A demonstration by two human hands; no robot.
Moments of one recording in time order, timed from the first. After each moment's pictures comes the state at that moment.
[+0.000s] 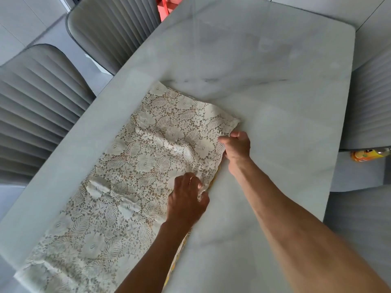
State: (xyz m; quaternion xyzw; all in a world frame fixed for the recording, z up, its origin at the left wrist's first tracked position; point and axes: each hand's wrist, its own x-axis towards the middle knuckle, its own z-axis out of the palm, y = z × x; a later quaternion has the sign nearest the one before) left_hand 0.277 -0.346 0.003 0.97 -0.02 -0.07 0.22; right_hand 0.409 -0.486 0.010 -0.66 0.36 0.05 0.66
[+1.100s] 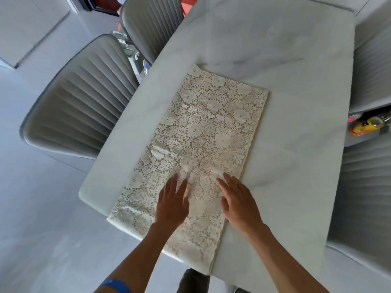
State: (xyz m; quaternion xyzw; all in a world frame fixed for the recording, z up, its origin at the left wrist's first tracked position) left_hand 0.138 -0.130 0.001 0.97 -0.06 -0.16 0.15; right_hand 0.121 -0.347 0.027 -0.98 -0.07 0.08 0.16
